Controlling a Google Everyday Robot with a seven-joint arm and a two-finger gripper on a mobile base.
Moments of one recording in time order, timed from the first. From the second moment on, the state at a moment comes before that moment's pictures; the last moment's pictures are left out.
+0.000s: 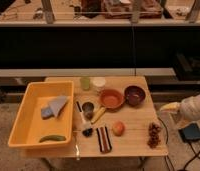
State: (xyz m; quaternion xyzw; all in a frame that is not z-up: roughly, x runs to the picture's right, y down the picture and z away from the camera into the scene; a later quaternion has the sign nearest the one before) arm 0.330 0.145 0.675 -0.16 -0.31 -0.33 0.87
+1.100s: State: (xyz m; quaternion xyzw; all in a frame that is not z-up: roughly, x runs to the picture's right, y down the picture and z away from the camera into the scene) arm 0.383 0.217 0.757 -0.27 -0.21 -0.43 0.83
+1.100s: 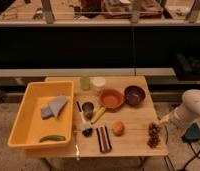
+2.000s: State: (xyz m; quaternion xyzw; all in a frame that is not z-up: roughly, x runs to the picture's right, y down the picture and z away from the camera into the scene) arm 0.345 0.213 0.785 -0.22 -0.20 -0.45 0.84
